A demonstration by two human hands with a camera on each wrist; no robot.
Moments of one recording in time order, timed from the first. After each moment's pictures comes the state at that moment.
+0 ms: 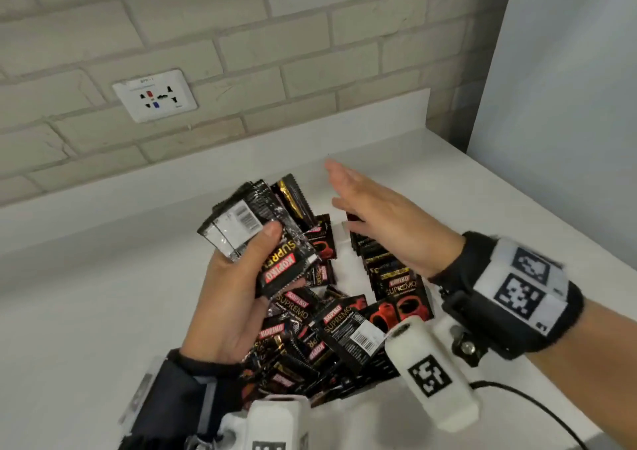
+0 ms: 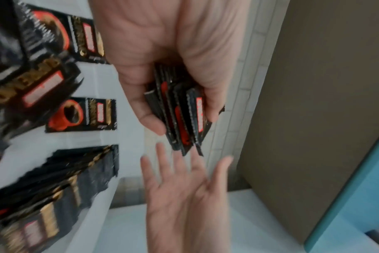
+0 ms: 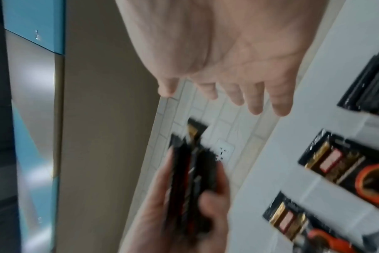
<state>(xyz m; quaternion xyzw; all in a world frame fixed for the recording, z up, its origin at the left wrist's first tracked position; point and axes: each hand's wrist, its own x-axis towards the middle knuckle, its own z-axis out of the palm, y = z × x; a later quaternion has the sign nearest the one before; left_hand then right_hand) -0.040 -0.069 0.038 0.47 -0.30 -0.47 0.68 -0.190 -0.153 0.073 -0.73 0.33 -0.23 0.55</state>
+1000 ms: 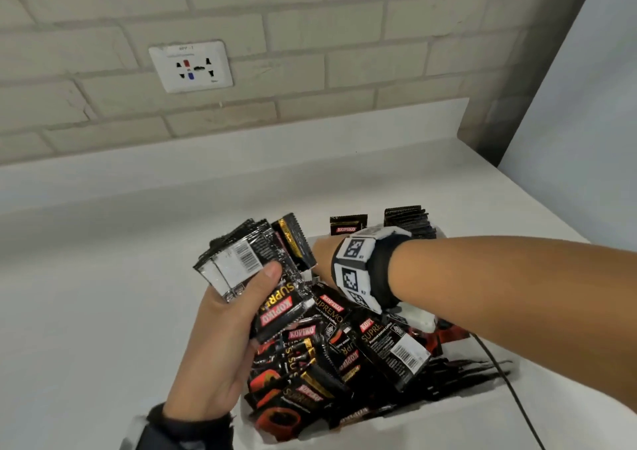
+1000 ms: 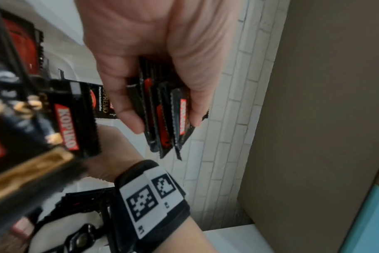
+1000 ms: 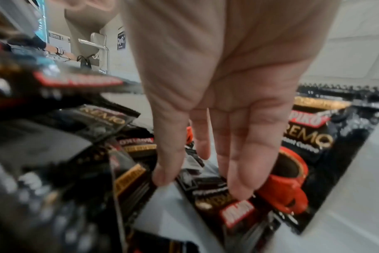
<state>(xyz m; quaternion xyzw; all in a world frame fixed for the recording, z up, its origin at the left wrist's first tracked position) 0.006 -0.033 0.007 0.52 -0.22 -0.49 0.67 -0.058 -0.172 0.021 -0.90 0.25 0.37 0.00</state>
